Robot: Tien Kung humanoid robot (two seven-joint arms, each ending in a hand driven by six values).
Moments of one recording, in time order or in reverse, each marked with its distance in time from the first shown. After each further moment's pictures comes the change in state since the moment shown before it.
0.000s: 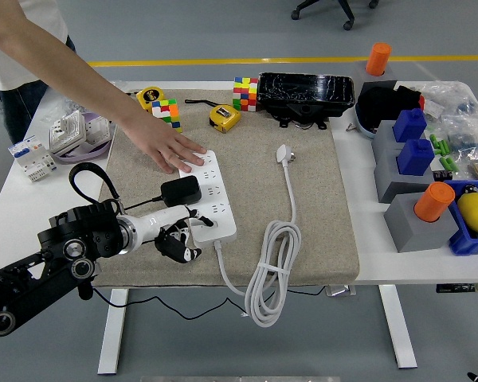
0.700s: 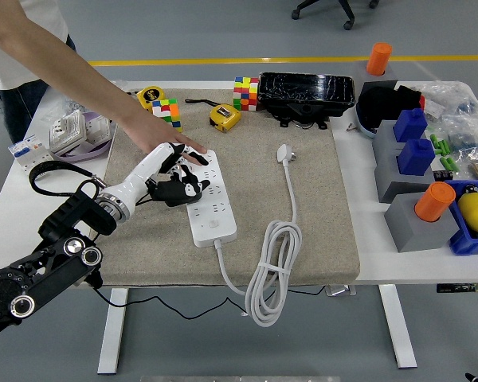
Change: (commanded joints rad) left arm 0.004 -0.040 -0.025 0.184 -0.032 0.571 -0.578; right arm -0.004 0.007 0.003 -0.002 0.002 -0.001 0.001
